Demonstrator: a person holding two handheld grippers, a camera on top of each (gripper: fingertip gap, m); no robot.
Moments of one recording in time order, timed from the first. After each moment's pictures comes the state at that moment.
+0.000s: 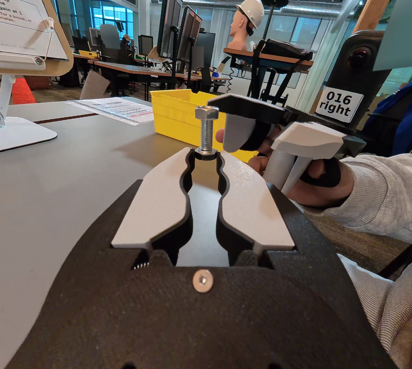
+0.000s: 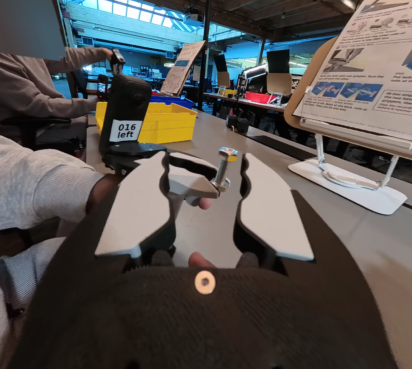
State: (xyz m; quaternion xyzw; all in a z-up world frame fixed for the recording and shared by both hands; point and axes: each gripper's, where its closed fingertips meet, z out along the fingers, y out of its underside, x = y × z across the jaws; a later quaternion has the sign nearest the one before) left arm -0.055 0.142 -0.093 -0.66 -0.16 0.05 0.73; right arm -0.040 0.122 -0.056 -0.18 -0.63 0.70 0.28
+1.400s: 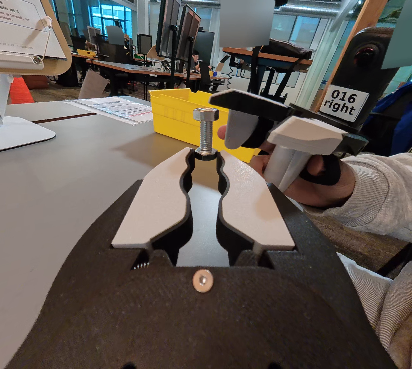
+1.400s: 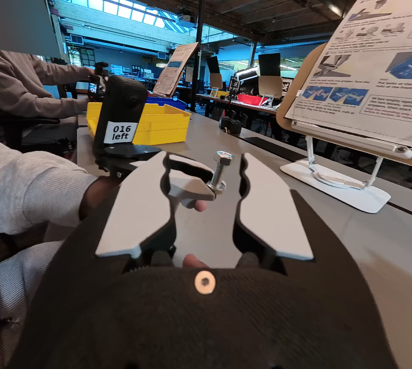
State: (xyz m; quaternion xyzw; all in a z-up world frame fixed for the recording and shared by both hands) left arm -0.054 0.143 -0.094 -0.66 -0.16 0.05 0.73; right arm -0.040 0.125 -0.053 -0.19 -0.63 0.70 0.30
